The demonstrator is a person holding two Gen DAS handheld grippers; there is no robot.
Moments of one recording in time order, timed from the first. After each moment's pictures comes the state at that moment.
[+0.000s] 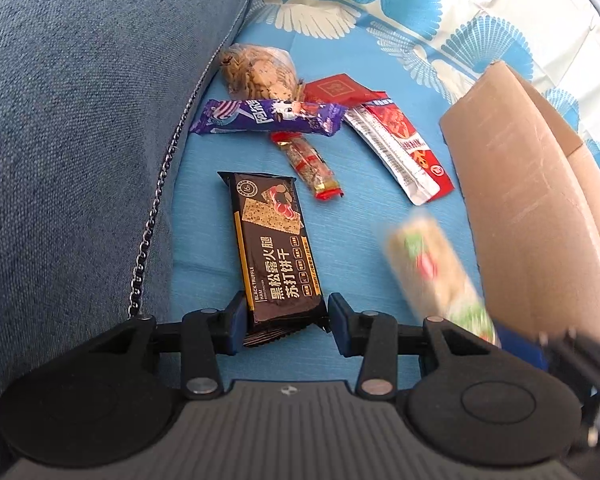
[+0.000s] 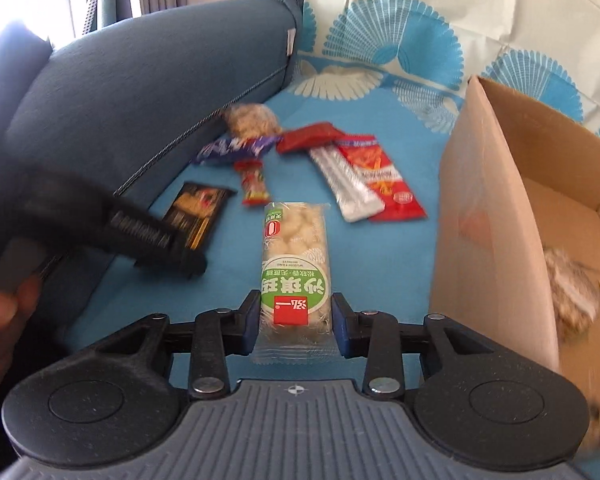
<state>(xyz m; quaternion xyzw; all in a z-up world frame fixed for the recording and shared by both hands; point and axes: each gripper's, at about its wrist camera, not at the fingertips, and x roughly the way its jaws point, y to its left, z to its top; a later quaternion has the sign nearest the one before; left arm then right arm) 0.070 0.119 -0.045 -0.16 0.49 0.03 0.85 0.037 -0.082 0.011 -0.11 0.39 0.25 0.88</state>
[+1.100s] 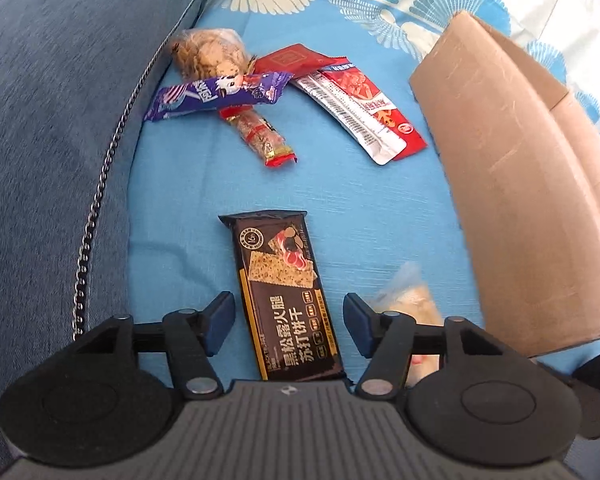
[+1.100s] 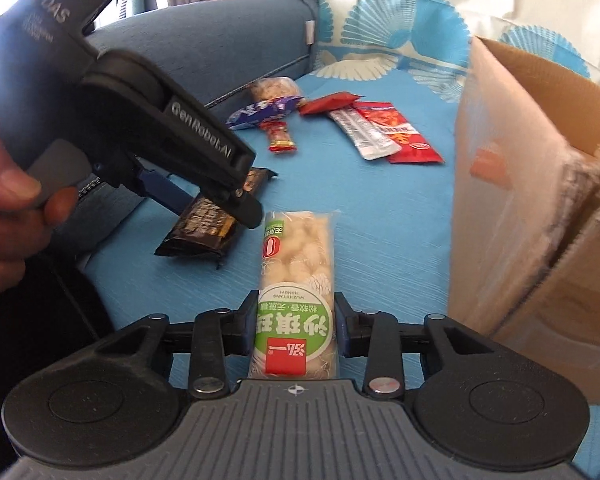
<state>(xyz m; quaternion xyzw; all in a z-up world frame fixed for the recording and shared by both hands) 0.065 0.066 -0.050 -0.10 0.52 0.02 0.85 -0.001 -0.121 -0.034 -0.07 0.37 0.29 0.88</state>
